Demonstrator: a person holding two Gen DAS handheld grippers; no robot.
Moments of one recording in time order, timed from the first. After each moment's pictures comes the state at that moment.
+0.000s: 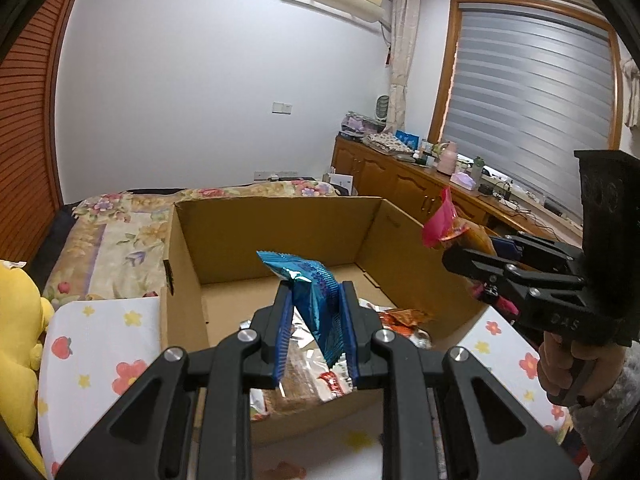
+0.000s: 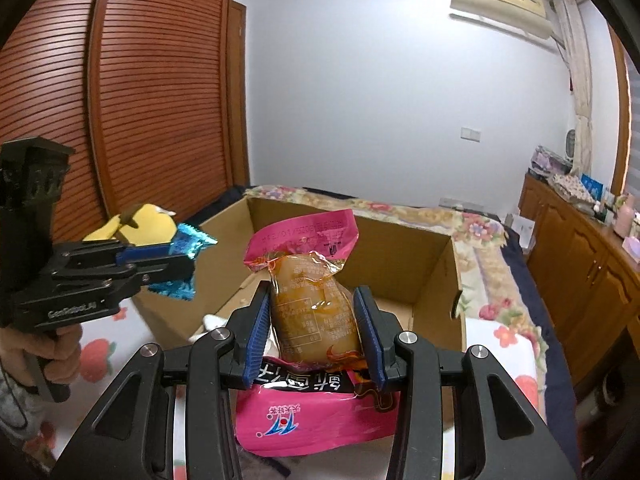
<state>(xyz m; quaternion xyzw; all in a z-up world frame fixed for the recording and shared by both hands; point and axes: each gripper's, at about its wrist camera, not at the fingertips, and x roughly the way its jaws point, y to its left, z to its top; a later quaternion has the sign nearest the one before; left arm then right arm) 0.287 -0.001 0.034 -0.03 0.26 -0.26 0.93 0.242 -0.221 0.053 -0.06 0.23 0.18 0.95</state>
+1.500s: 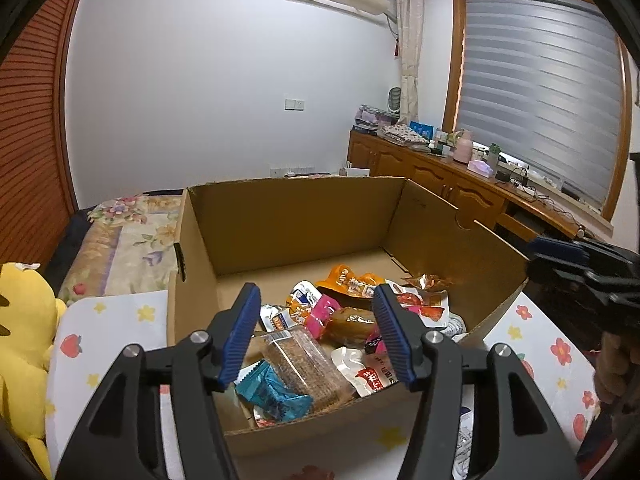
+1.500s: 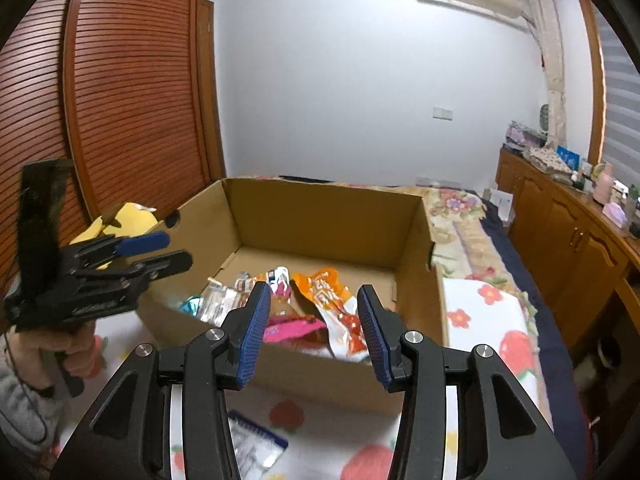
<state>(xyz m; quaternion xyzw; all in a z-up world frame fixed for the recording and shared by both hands) 0.282 -0.006 0.015 0.01 0.26 -0.23 0.94 0.207 -0.233 0.045 -0.03 0.25 0.13 0.96</state>
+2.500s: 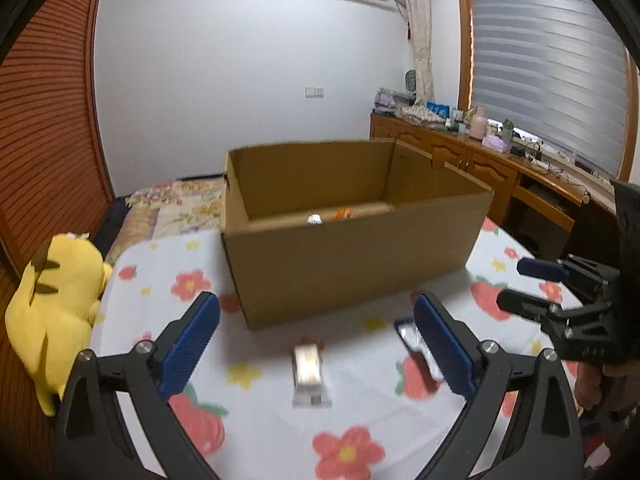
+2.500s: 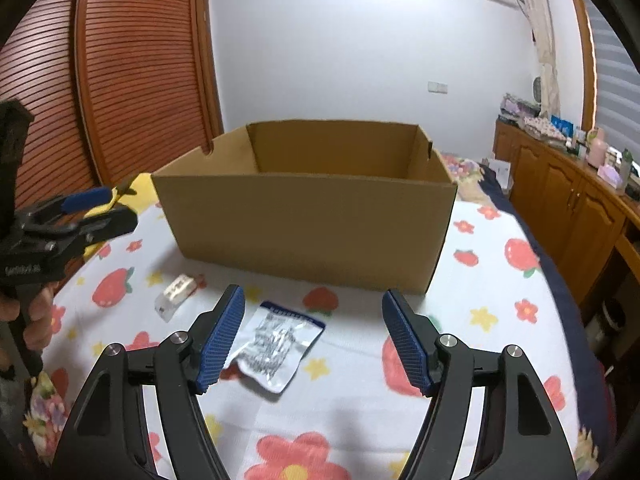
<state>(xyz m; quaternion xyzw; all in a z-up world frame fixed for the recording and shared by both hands) 0.164 0.016 0.002 0.04 0.28 -0.18 0.94 0.129 -0.225 -0.014 -0.01 0.29 0.13 0.95</state>
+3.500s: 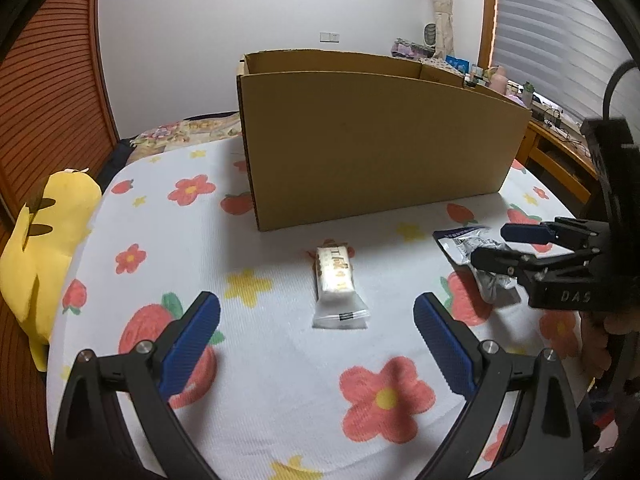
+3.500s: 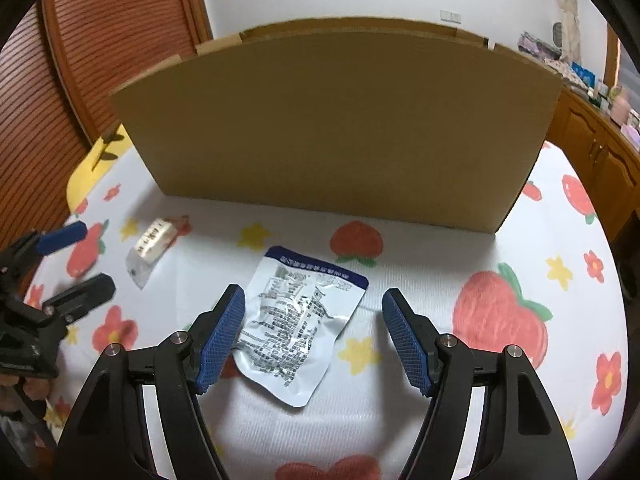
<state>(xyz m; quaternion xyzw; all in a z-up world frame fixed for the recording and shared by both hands) 0.169 0.029 -0.065 0.04 0.37 -0.16 0.91 0.184 -0.191 -0.074 -0.01 0.41 0.13 0.90</state>
